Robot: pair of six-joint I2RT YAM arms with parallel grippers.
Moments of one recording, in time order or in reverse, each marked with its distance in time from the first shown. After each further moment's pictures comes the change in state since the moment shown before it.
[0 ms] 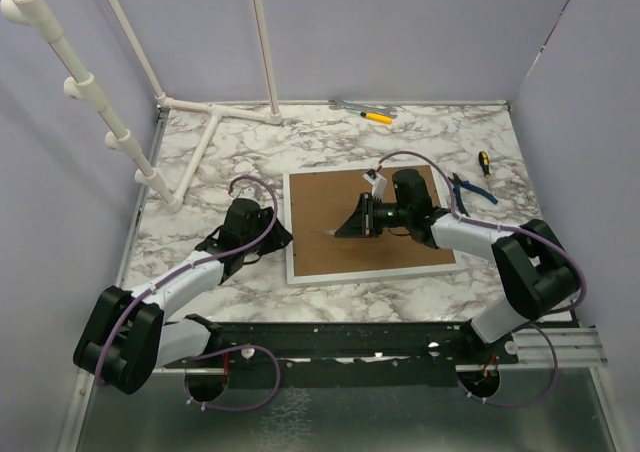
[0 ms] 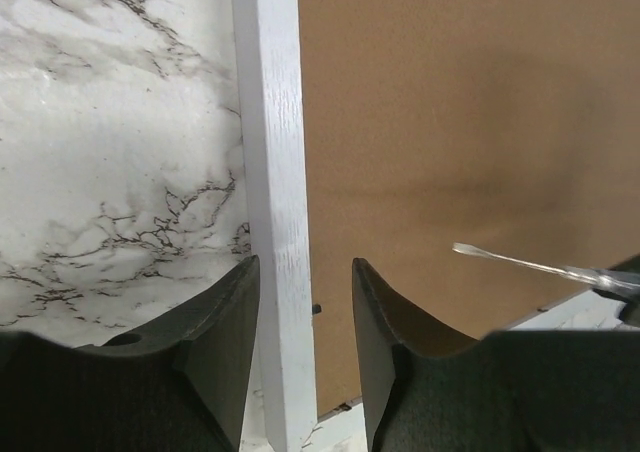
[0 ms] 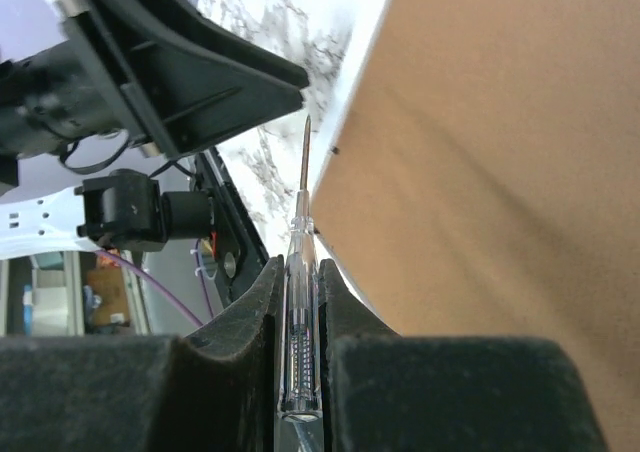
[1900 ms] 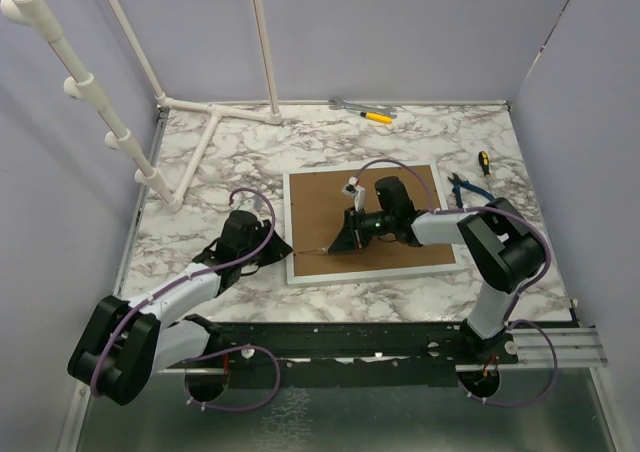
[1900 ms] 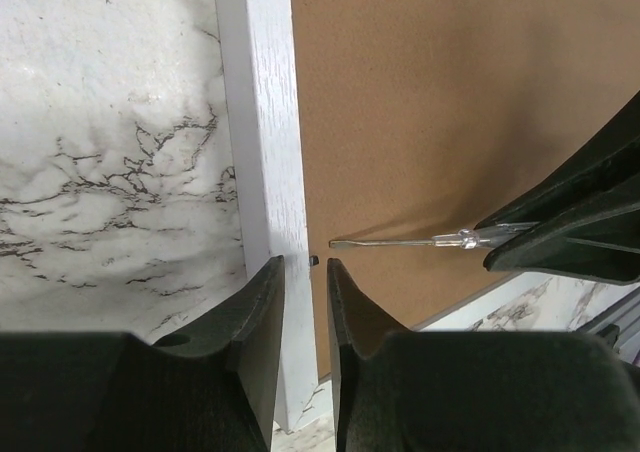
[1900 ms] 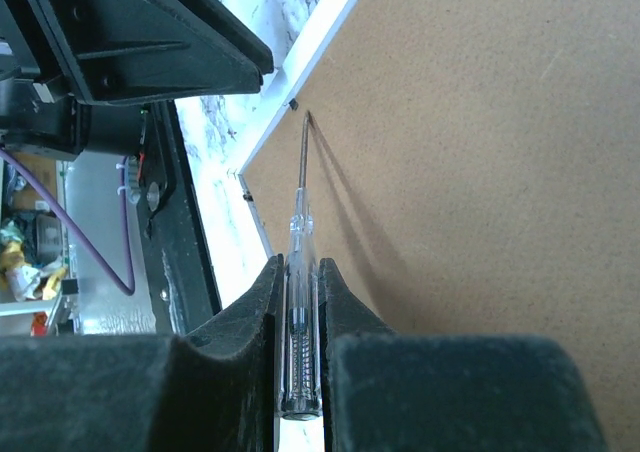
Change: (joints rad) left arm -0.017 -0.061 -0.115 0.074 0.080 -0.038; right arm 0.047 0.256 0.020 0.110 -0.137 -0.270
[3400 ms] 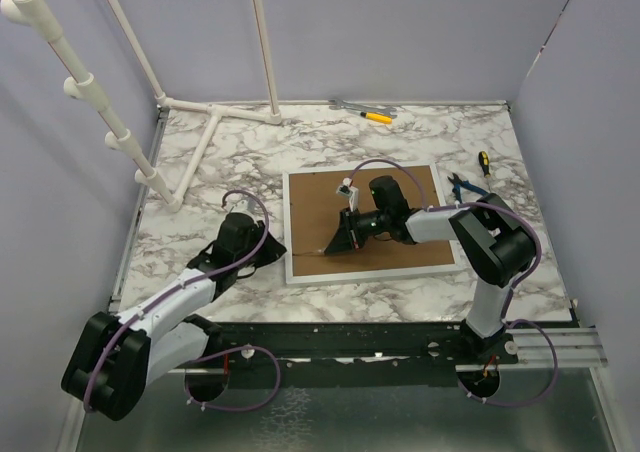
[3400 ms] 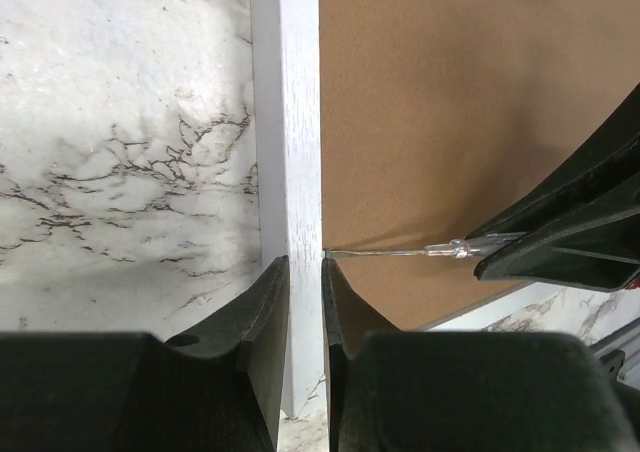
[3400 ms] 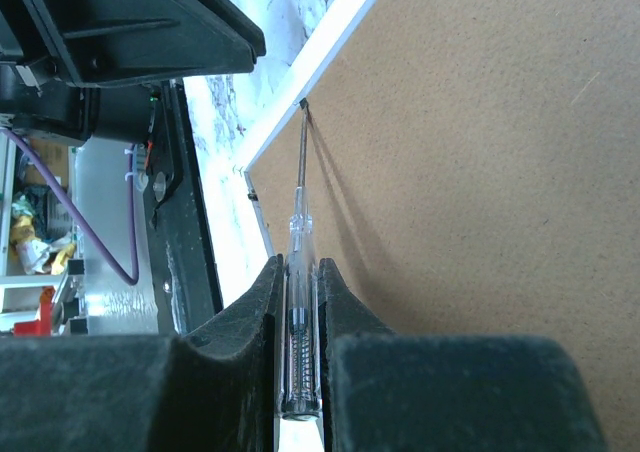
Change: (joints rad) left arm -0.002 -0.077 -0.008 -0.075 -0.058 -0.016; right arm 0.017 0.063 0.048 0.002 -0.048 -0.028
